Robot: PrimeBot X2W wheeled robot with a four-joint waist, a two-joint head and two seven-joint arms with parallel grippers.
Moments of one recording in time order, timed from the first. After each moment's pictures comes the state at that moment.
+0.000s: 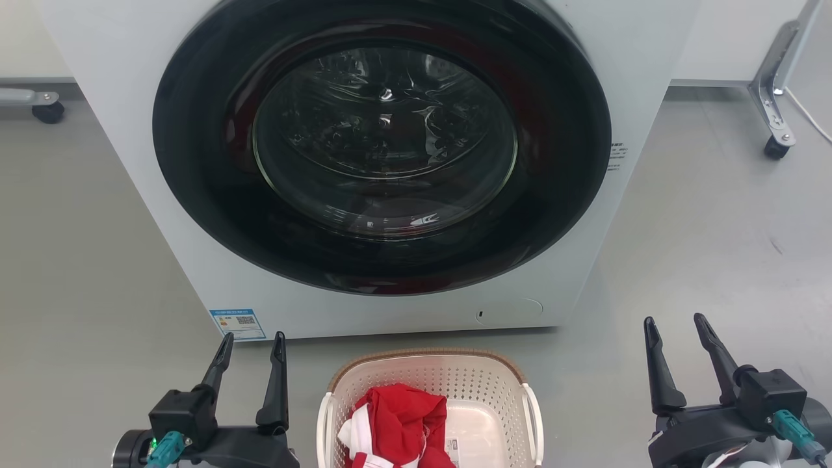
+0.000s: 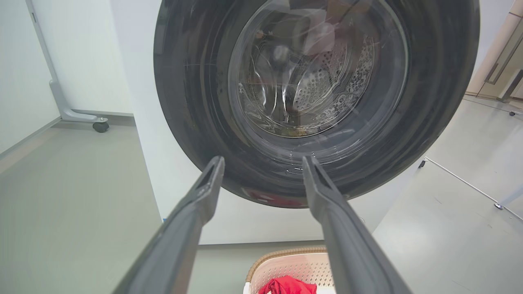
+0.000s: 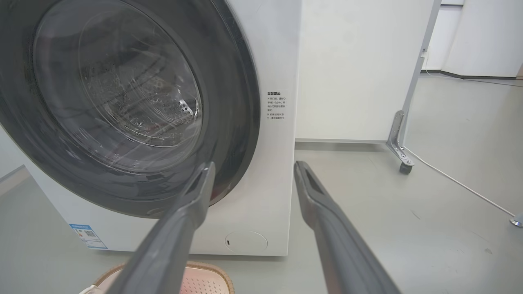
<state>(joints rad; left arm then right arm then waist) -0.09 0.15 -0.27 0.21 -0.41 0.10 -0.21 -0.11 -0.21 0.21 0.25 0.29 -0.04 -0.25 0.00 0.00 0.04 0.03</state>
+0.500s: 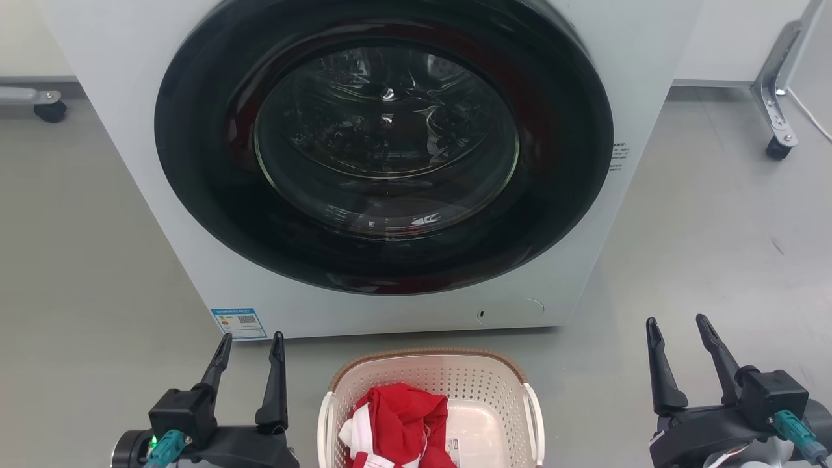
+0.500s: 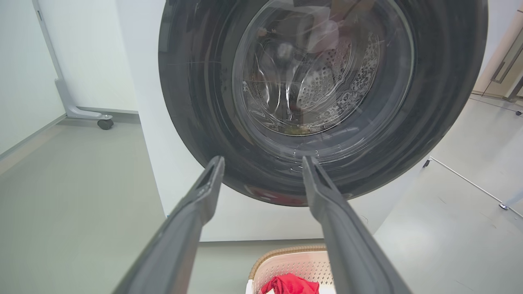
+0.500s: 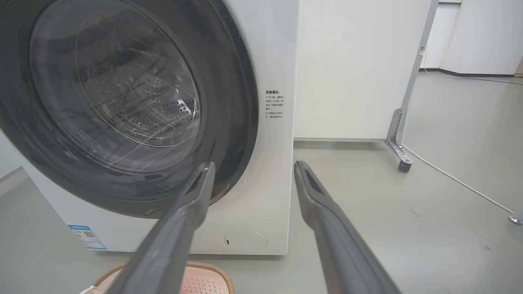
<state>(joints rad) -0.09 0.15 -0.27 0.21 -0.41 0.10 -0.20 -0.11 -0.20 0.20 0.25 0.29 -0.04 -0.25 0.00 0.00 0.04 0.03</state>
